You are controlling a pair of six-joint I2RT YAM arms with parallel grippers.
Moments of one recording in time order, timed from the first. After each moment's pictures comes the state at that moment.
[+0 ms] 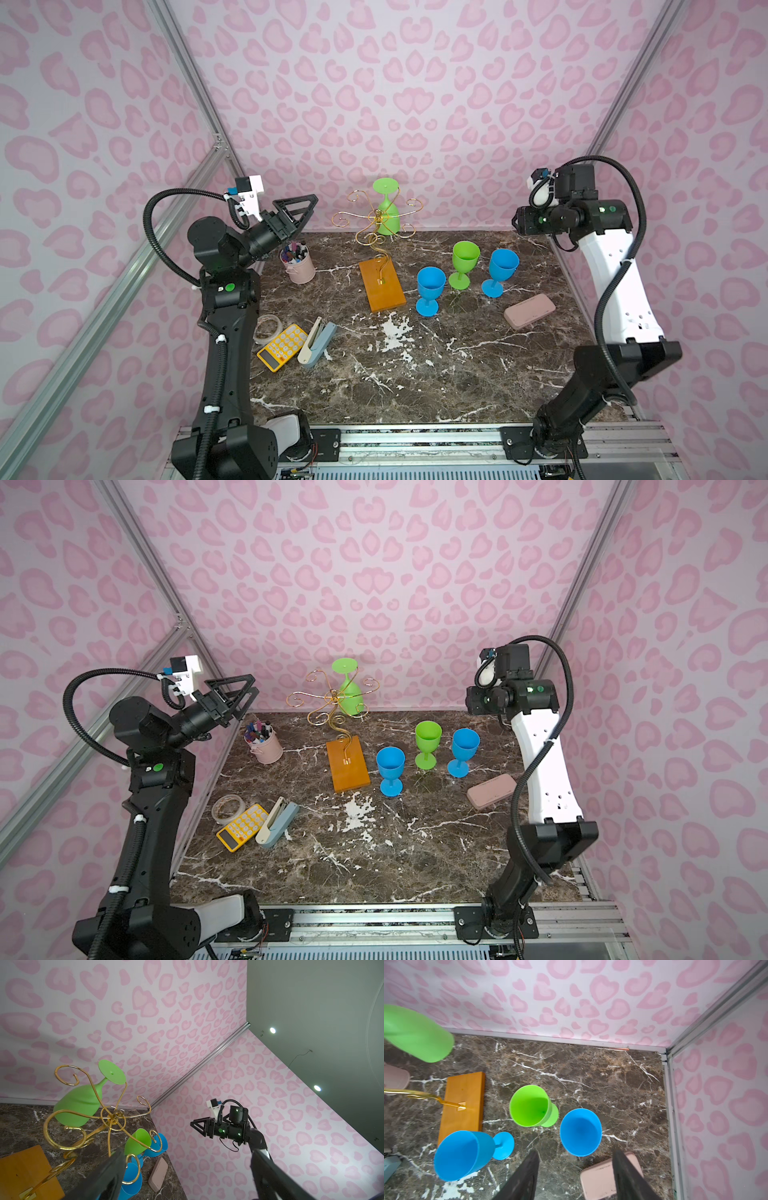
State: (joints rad) left arm 0.20 1.24 1.34 0.17 1.02 -1.13; right arm 0.08 1.64 2.02 -1.09 -0.06 -0.01
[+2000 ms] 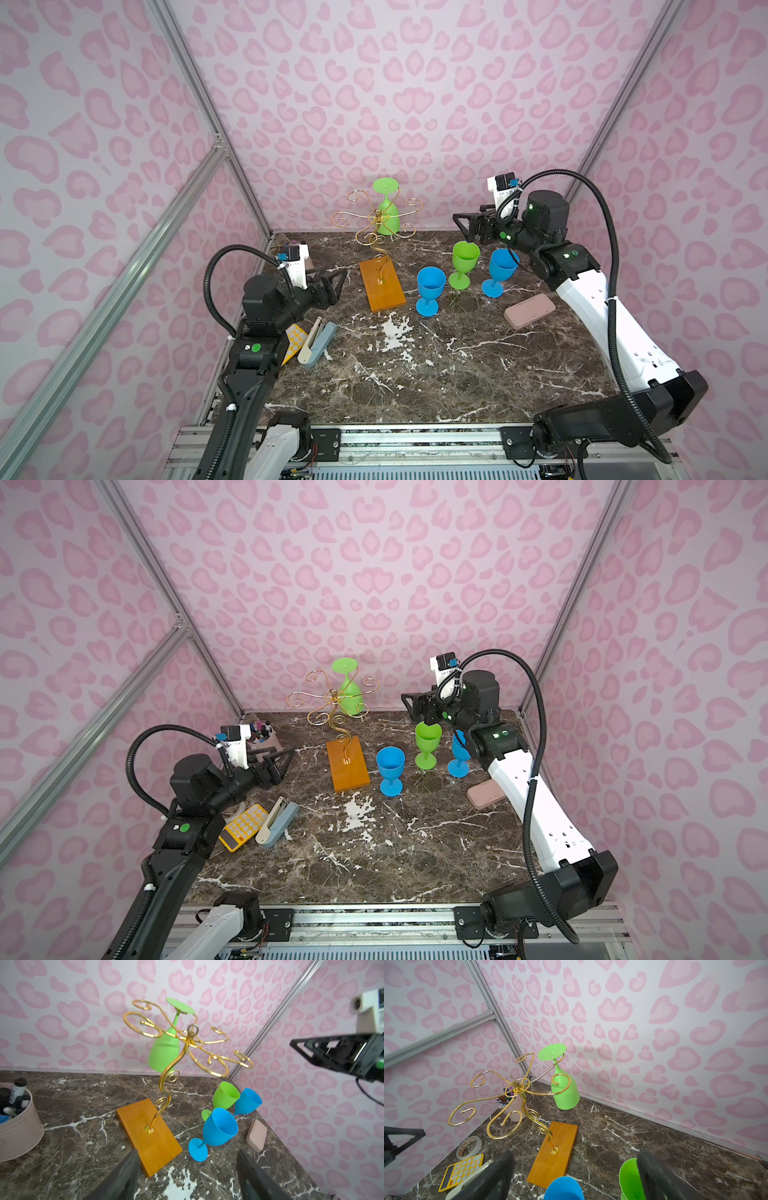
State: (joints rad) left arm -0.07 0.82 0.81 -0.19 0.50 -0.29; right arm 0.32 1.43 1.57 -0.37 -0.31 0.14
